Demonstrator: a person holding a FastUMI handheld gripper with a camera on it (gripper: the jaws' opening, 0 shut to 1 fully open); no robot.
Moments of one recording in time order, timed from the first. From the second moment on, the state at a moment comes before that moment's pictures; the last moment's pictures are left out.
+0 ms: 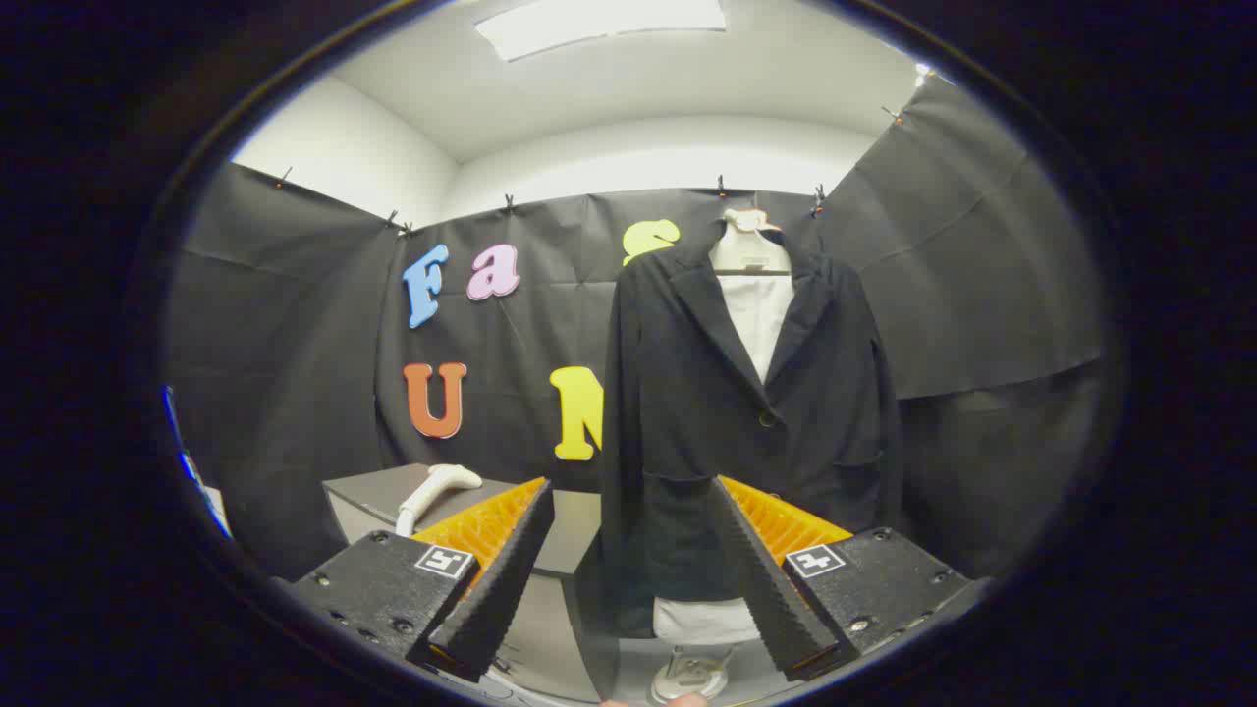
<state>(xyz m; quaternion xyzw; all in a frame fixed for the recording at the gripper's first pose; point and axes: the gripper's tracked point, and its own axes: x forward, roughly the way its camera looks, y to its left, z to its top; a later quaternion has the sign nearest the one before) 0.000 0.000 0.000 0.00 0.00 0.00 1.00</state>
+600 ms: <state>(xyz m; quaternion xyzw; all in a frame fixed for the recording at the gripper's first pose) 0.015 0.002 0.004 0.00 0.01 0.01 1.00</state>
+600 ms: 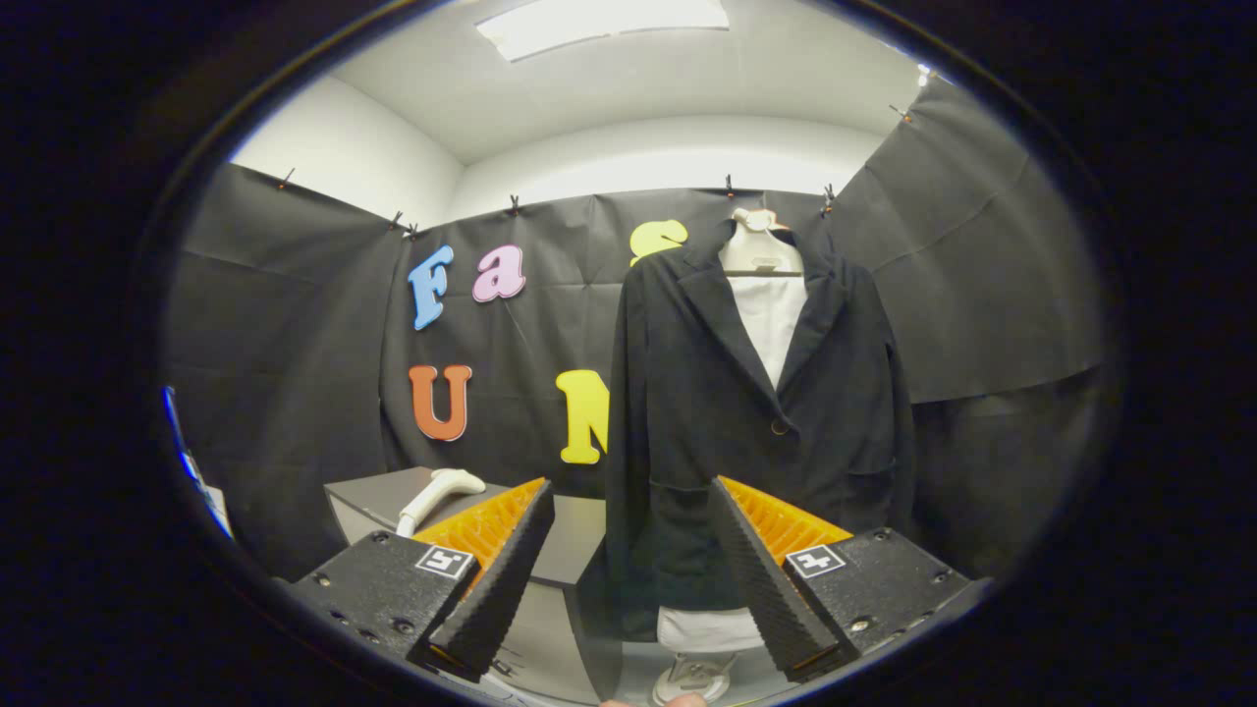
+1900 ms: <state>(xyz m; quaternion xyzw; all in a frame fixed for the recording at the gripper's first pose) 0.140 0.243 -0.015 0.05 0.12 0.12 0.98</state>
